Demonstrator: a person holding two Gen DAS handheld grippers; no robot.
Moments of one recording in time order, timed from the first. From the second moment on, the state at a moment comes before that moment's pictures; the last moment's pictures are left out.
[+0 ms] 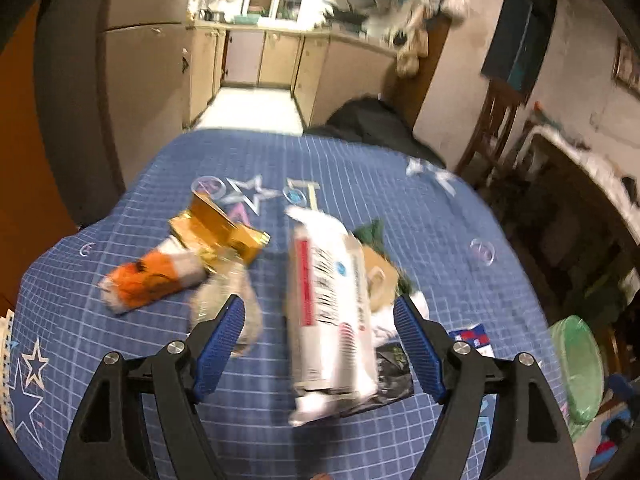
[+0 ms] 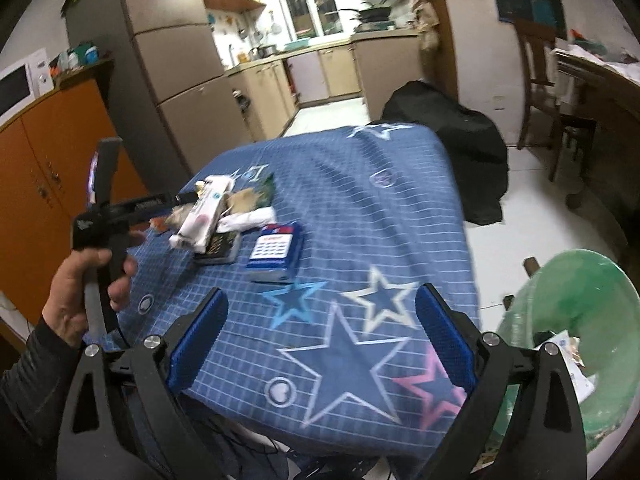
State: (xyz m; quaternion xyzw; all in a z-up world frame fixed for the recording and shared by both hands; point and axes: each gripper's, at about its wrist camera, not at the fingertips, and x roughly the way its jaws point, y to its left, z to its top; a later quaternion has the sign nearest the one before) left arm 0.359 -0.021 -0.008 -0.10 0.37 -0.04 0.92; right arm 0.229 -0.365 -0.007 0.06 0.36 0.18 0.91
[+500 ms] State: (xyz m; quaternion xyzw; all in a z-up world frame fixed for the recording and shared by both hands) left arm 0.336 0.044 -0.049 -0.11 0.38 -0.04 0.92; right arm 0.253 -0.287 -0.022 0.04 0.39 0.24 0.89
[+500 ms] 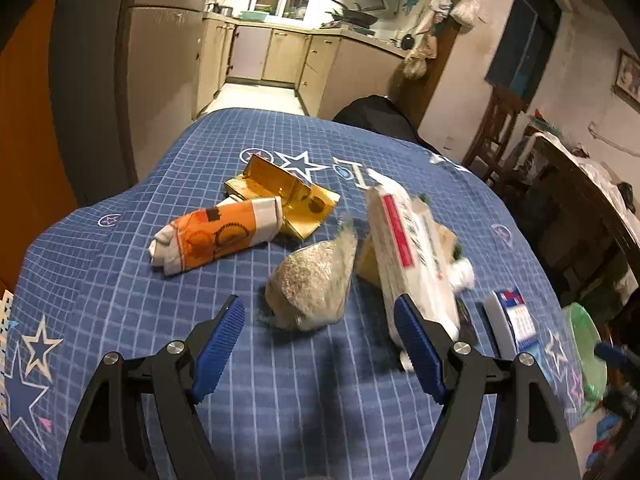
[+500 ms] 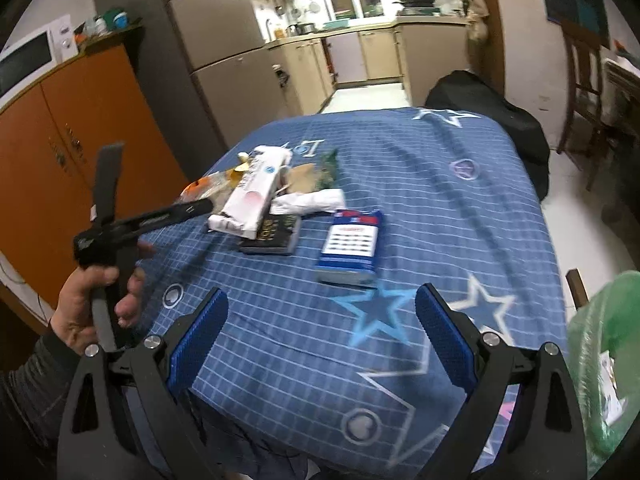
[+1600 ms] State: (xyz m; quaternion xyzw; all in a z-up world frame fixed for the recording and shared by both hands) left arm 0.338 0.022 -0.075 -0.12 0.39 -0.06 0.91; right arm 0.341 -0.154 -0.089 -0.04 0.43 0.20 0.88
